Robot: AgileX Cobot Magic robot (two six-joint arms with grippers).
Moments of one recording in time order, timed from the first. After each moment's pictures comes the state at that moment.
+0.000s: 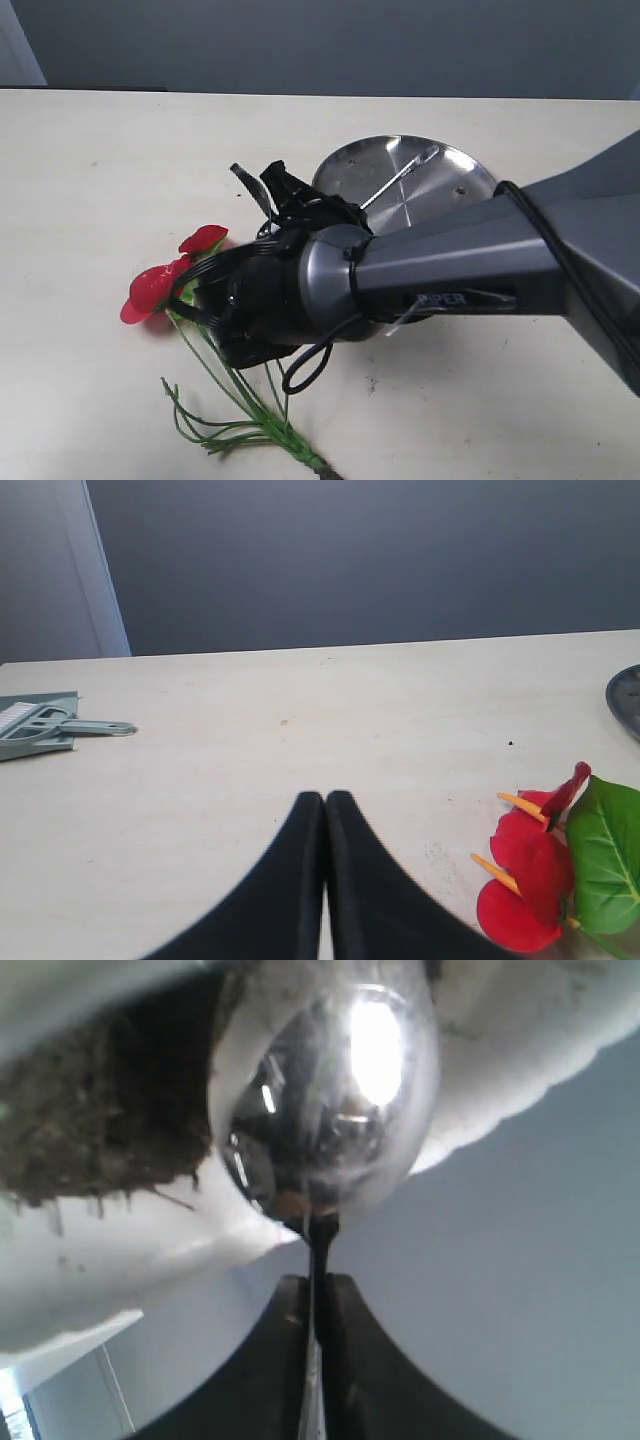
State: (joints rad) left arm -0.05 0.01 0.00 0.00 0.23 0.01; right arm 1.25 2.09 -1.27 -1.20 1.19 -0.37
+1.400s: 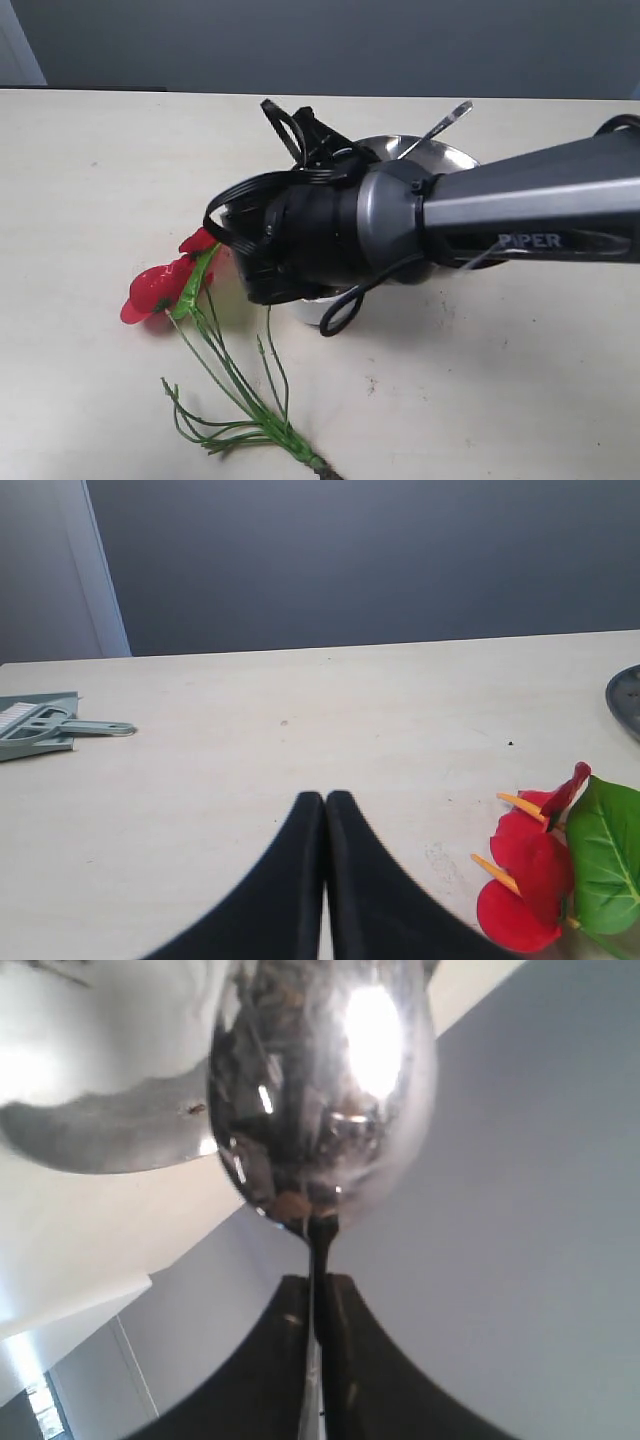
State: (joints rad) left arm -0.05 0.01 0.00 0.00 0.23 0.01; right arm 1.19 1.98 -1.27 -1.16 1.21 -0.47
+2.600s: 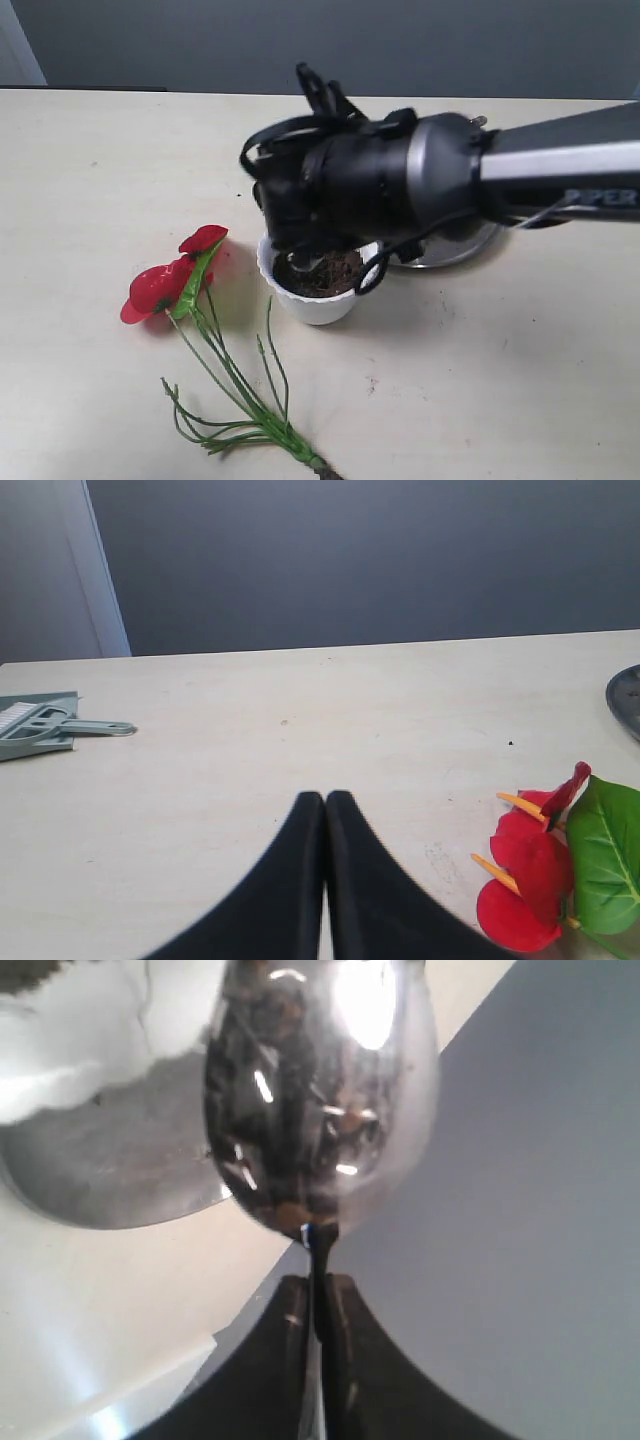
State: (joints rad) left arm -0.05 0.01 0.00 0.00 0.23 0.01; right arm 1.11 1.90 -1.26 -1.10 1.12 -0.36
